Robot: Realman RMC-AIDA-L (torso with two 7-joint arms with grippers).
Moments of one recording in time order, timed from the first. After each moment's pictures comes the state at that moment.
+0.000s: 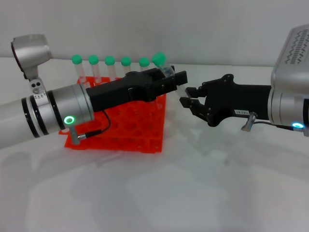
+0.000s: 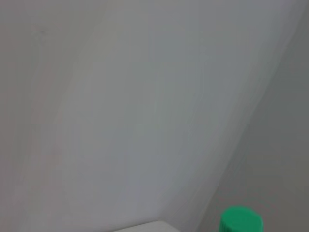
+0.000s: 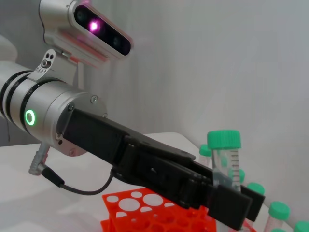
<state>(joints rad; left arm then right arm) -0.68 -2.00 1.32 0.36 1.07 1.32 -1.44 0.39 2.01 -1.61 -1.37 1.36 0.89 -1.28</state>
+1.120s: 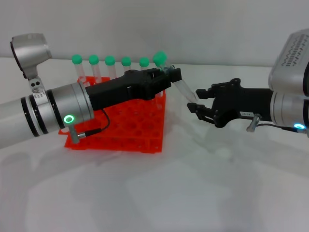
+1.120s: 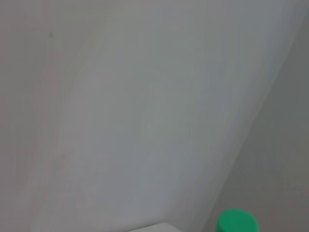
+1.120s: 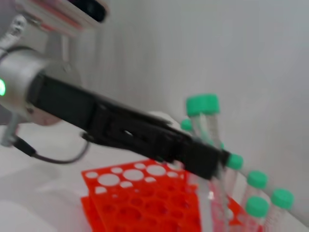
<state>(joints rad) -0.68 -2.00 1.32 0.37 1.07 1.30 -1.43 0.42 2.01 -1.60 -1.30 1.32 0.86 -1.26</state>
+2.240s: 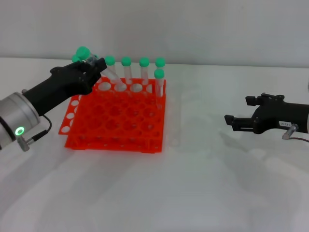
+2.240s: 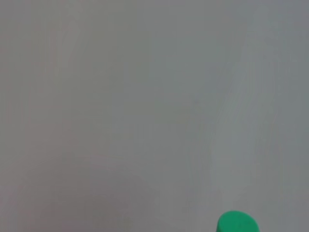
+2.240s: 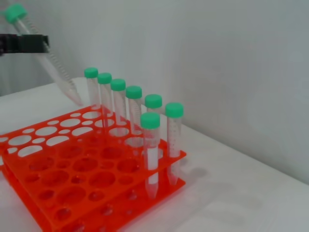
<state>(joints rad) -0.34 -2.06 1.22 0.73 1.08 1.03 -1.30 0.36 2.01 -1.45 -1.15 1.32 0.85 -1.26</state>
